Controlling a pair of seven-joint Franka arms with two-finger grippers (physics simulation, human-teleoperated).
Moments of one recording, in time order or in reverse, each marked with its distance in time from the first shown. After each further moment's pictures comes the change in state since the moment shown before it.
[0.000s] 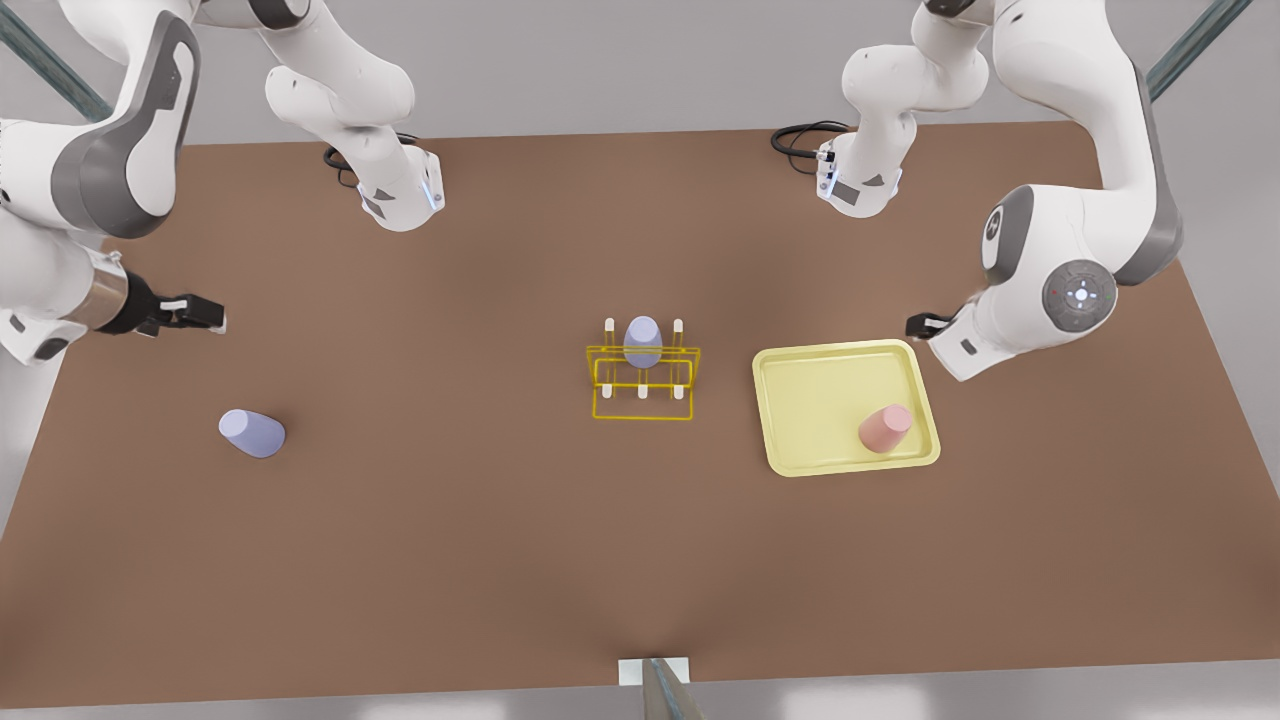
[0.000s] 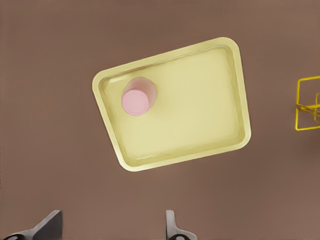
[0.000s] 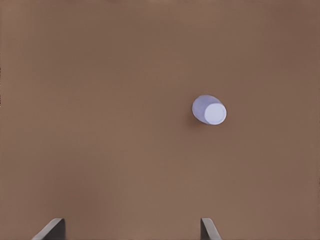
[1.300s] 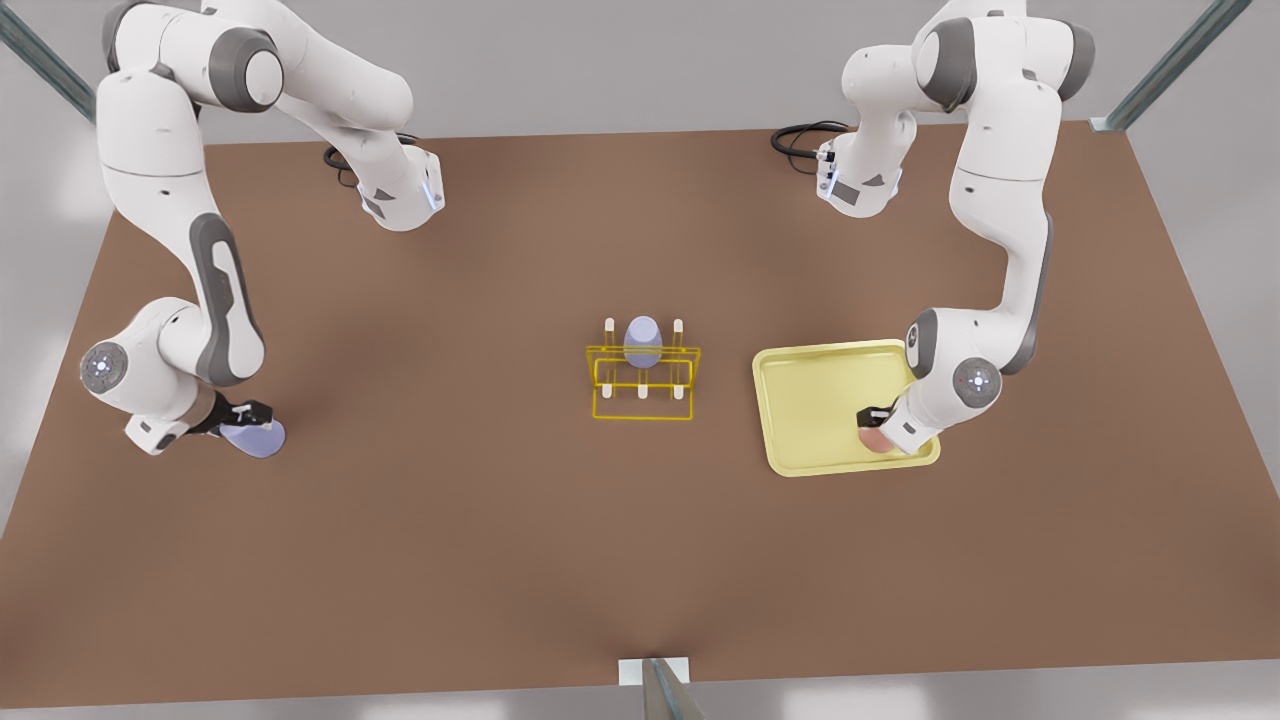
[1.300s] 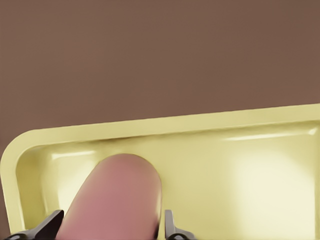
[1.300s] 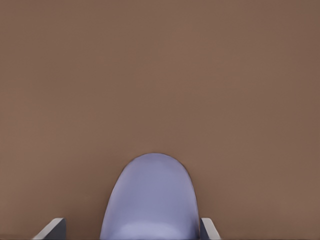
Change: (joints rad) left arm -0.007 0.315 0.068 -0.376 -0.082 0.859 -0.077; right arm -0.211 0.311 -0.019 -0.601 0.087 1.053 -0.383
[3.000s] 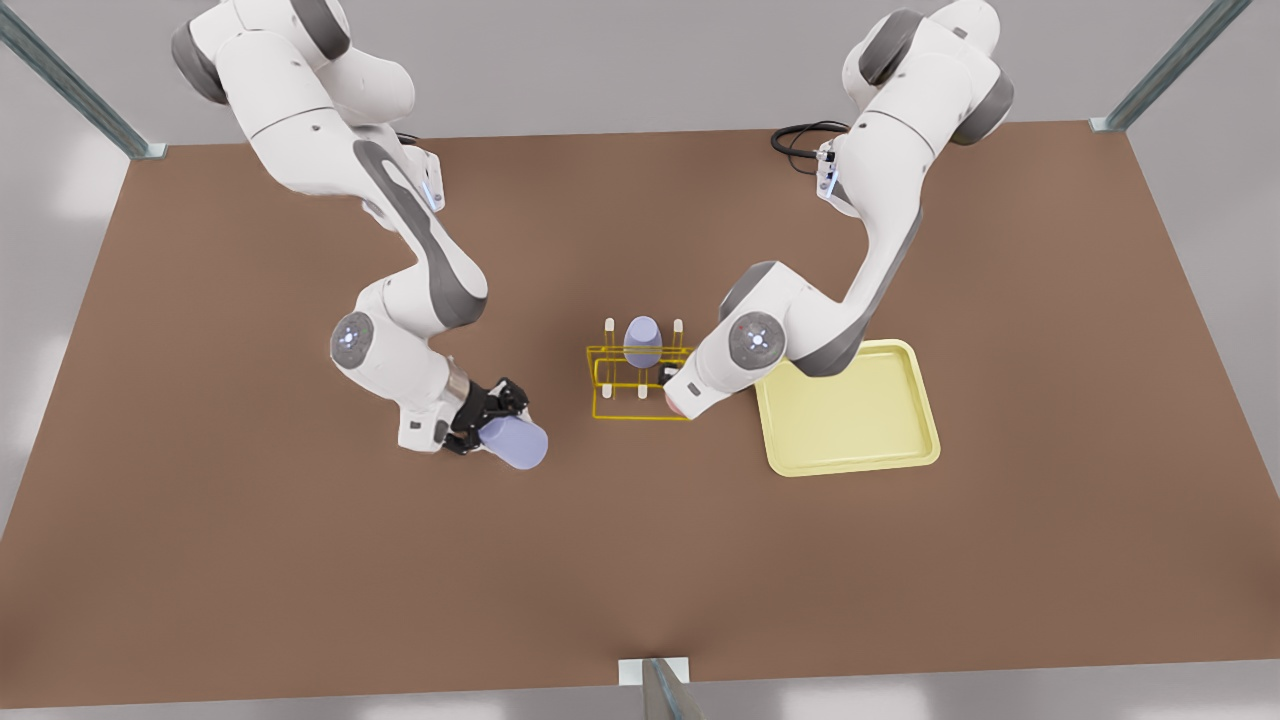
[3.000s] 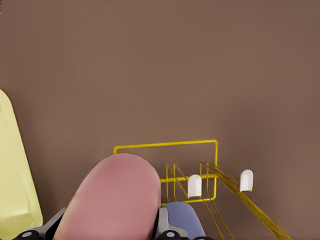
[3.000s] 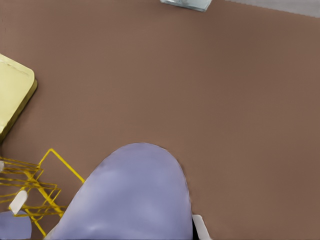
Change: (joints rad) left arm -0.219 0.119 -0.390 0.558 0.007 -0.445 -0.521; right arm 0.283 -0.064 0.517 0.181 0.283 0.019 0.178
